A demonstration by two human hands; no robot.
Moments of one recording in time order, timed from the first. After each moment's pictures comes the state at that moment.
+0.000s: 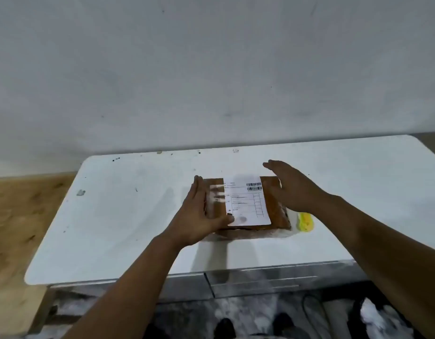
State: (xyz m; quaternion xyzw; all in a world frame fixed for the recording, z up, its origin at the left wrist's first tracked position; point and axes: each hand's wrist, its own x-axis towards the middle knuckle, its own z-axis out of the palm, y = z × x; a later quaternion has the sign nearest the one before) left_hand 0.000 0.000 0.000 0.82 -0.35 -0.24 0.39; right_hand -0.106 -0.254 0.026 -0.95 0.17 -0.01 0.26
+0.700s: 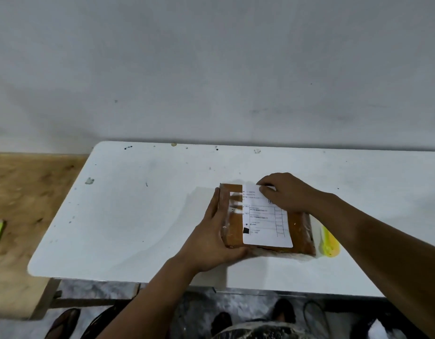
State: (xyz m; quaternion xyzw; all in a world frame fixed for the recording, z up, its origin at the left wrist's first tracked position) left_hand -0.002 -0.003 -0.030 0.82 -0.36 -0.22 0.39; right_hand -0.025 -0.249 0.010 -0.95 0.10 0.13 0.25
